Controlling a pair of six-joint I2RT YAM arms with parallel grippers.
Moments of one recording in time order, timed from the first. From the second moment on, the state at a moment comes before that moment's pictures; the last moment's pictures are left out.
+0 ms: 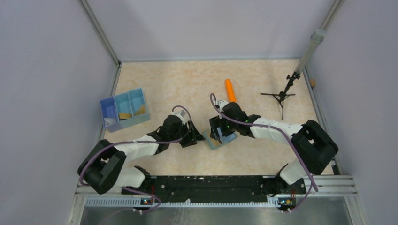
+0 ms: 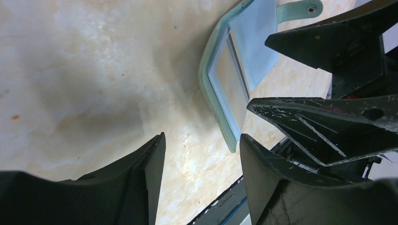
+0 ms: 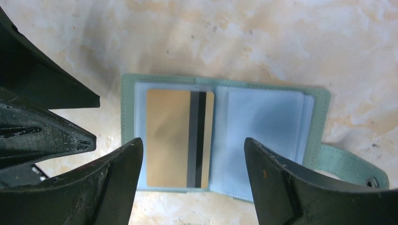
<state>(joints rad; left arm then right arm) -0.61 1.29 0.43 0.18 0.31 -0.97 0.77 1.53 0.82 -0.13 -0.12 0.29</state>
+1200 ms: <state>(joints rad) -0.66 1.50 0.48 0.33 0.32 -1.03 0.74 1.60 0.78 -0.04 -0.39 0.40</state>
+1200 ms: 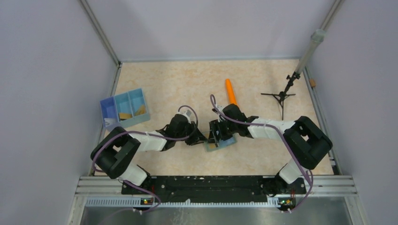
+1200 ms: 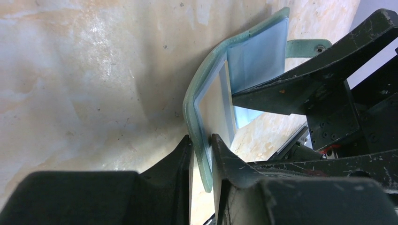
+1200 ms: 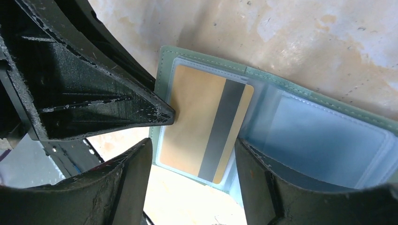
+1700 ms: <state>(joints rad) -0.61 1.29 0.63 -0.07 0.14 -0.88 0.74 1.44 0.78 -0.11 -0.25 0.42</state>
